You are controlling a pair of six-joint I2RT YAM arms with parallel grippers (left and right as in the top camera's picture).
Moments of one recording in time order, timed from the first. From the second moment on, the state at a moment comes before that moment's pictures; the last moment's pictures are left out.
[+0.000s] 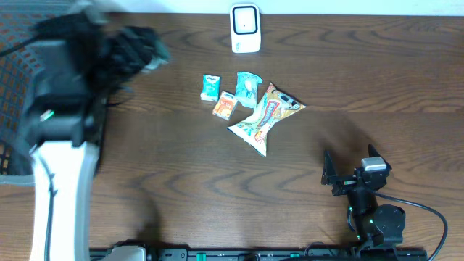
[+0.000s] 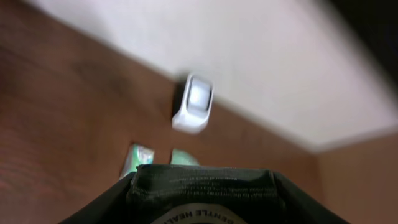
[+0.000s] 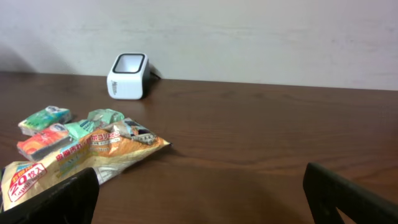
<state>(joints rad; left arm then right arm) -0.02 1.36 1.51 -0.69 0.34 -0.56 0.06 0.01 0.01 -0.07 -0.07 0.00</state>
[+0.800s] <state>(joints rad) -0.25 2.02 1.51 -0.81 0.04 -0.35 0.06 0.01 0.01 -0.07 -0.07 0.00</state>
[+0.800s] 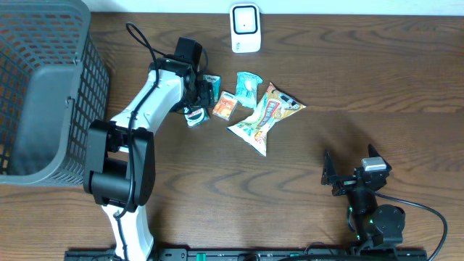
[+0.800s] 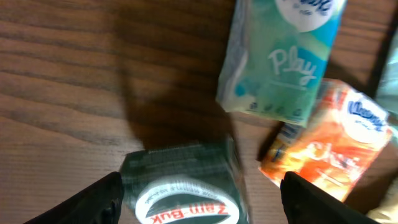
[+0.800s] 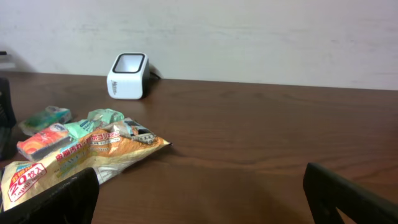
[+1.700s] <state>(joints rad) -0.16 1.38 1.54 -1.02 0.04 -0.35 0.06 0.01 0.01 -0.07 -0.07 0.00</state>
